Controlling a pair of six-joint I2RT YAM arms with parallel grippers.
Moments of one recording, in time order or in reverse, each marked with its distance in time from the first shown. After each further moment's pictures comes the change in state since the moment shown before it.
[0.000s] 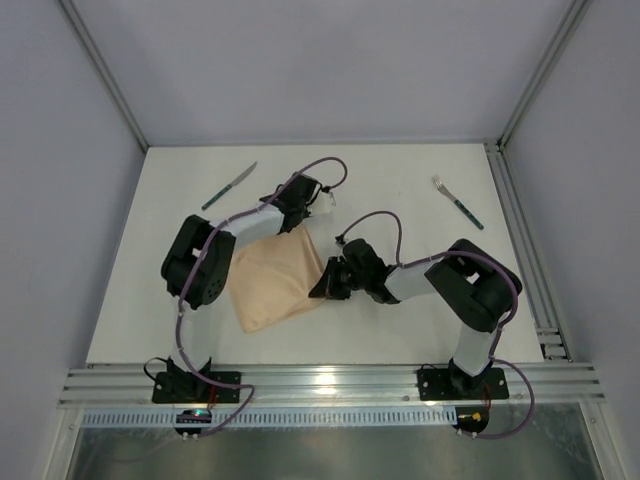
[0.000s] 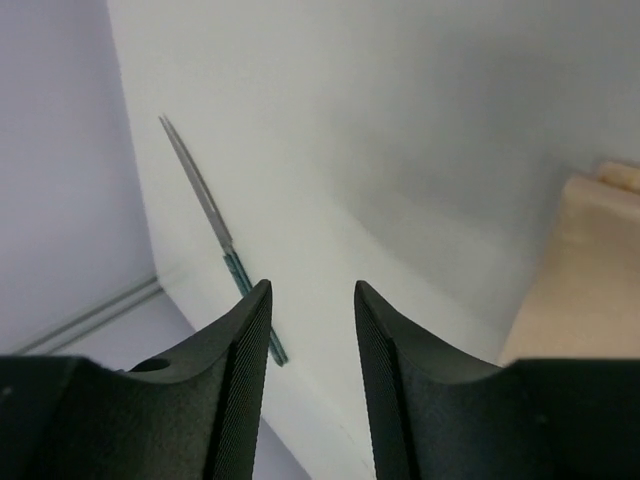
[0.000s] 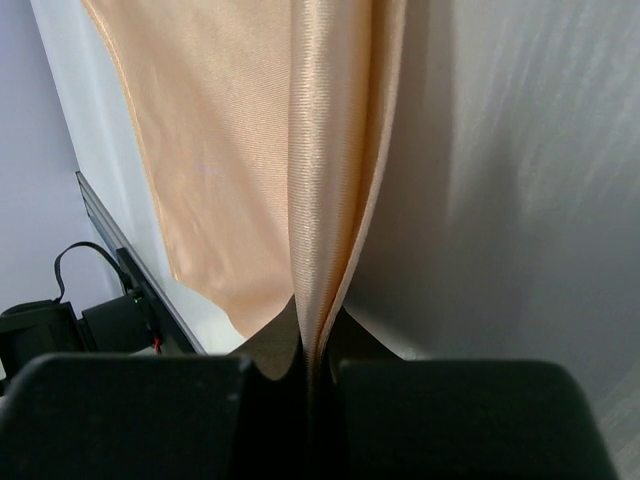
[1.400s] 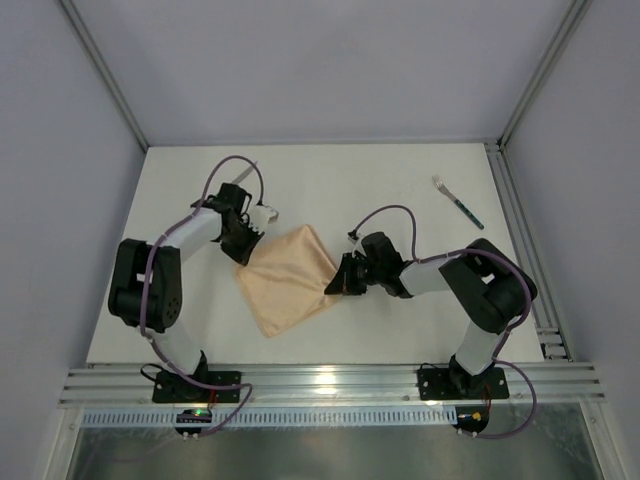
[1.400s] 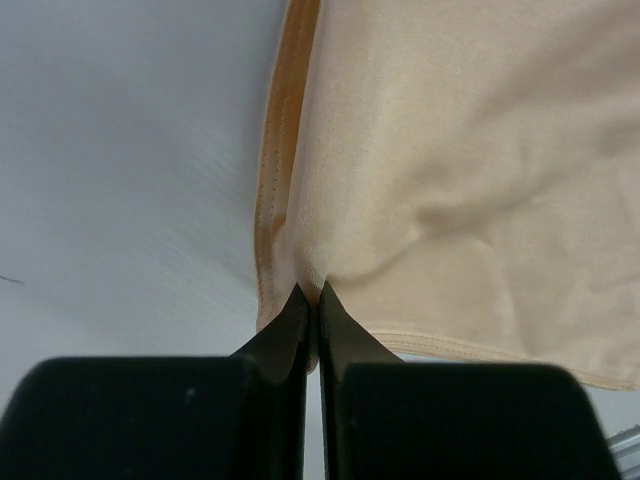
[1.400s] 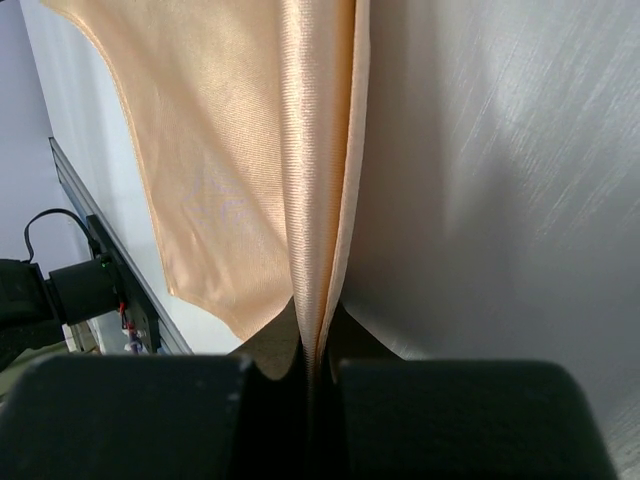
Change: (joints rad) left arm 0.336 -0.327 -0.282 -0.522 0.665 -0.484; right arm -0.134 -0.059 -0.057 -0.054 -0.130 -0.180
